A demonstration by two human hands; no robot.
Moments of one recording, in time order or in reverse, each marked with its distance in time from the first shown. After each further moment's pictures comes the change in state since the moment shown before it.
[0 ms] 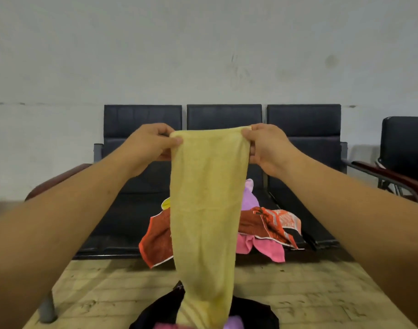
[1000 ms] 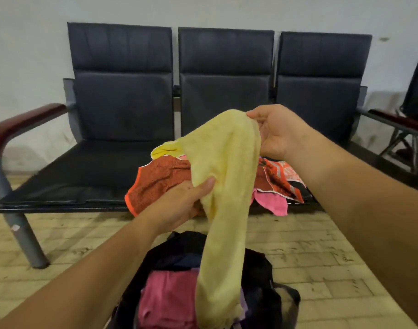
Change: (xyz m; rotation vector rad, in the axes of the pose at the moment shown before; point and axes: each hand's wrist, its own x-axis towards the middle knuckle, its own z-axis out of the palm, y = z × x) left_hand -0.055 -0.168 0.143 -0.623 -0.400 -0.386; right_hand 0.022 0.114 0.004 0.442 -0.167 0.432
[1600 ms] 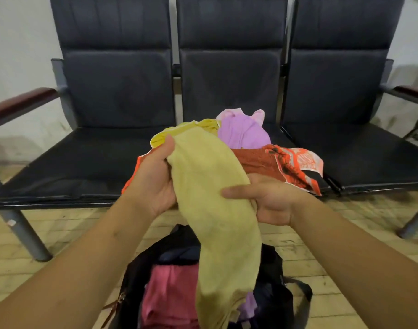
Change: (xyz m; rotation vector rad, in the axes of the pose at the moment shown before) left_hand 0.043 0.007 -0.042 -0.636 0.058 -0.018; right_hand 0.010 0.116 -0.039 -0.145 -0.342 0.311
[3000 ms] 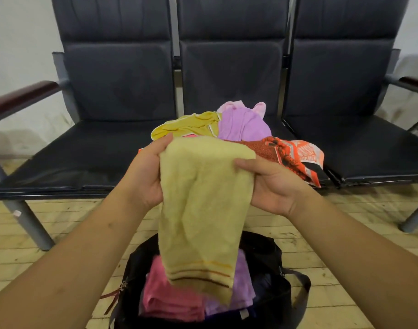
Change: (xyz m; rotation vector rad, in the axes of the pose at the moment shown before) left_hand -0.015 -0.002 0.006 0.066 0.169 0.007; right_hand -0.006 0.004 -0.010 0.292 -0.016 -0.179
